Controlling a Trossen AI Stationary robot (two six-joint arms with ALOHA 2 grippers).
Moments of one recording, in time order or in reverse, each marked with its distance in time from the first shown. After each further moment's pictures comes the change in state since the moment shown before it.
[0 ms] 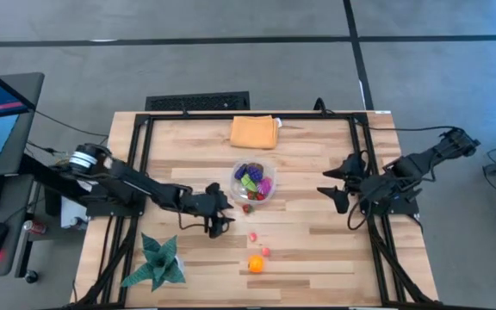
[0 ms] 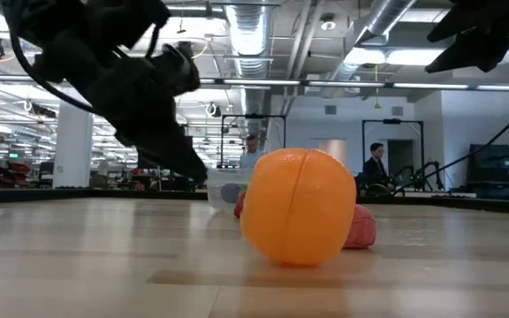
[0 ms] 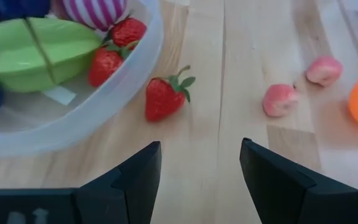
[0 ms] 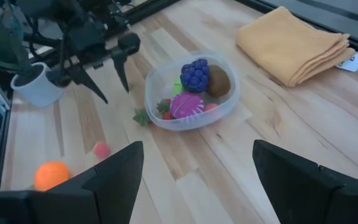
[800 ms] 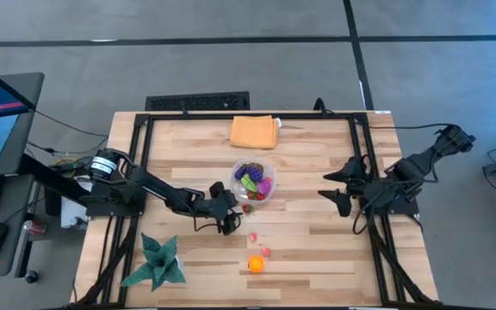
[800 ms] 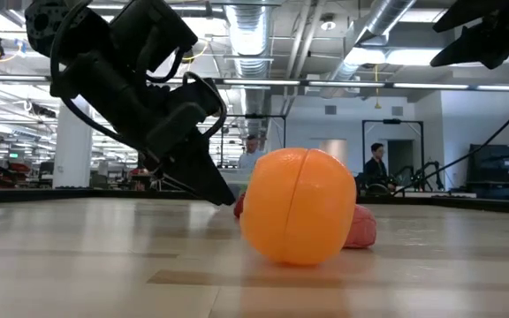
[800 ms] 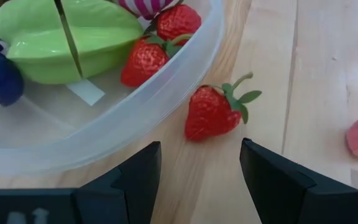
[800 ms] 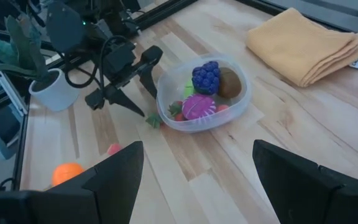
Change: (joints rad) left arm 0.008 0.210 0.109 0.031 -0.176 -0.097; right arm 0.083 0.000 0.000 0.006 0.052 0.060
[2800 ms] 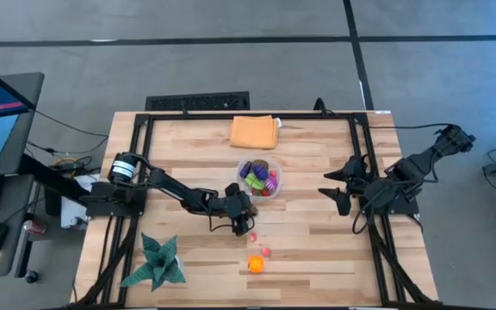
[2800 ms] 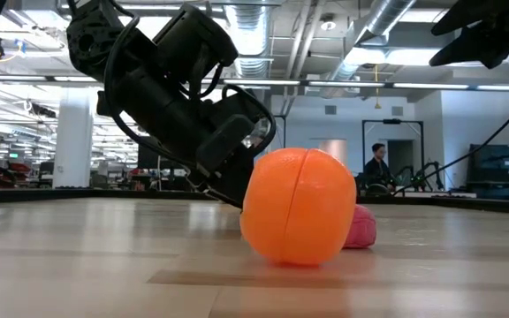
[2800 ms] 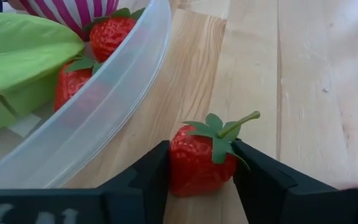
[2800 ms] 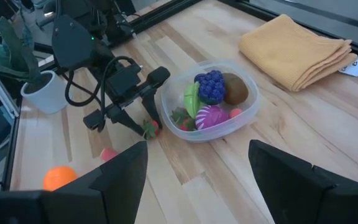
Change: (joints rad) left arm 0.043 0.175 0.154 0.074 0.118 0.087; right arm -0.002 0.000 0.000 -0.009 0.025 -0.009
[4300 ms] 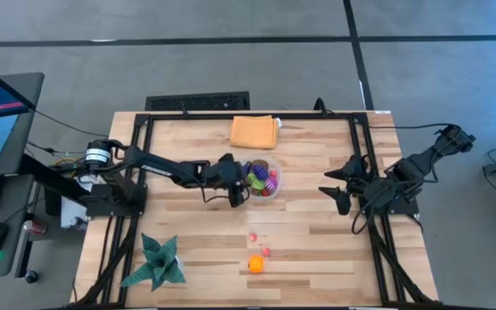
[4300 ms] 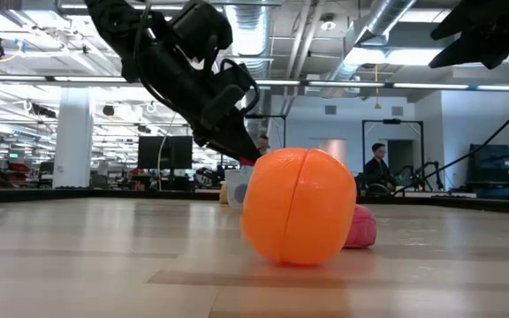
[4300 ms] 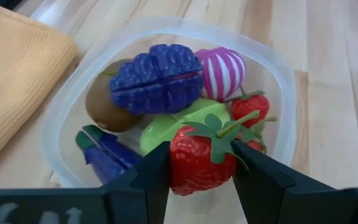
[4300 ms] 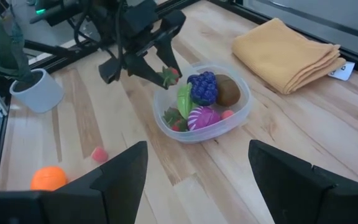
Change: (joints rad) left arm 0.224 -0.255 0.001 -0.239 0.051 0.213; right arm 0.000 0.000 0.000 -0.022 0.020 -0.008
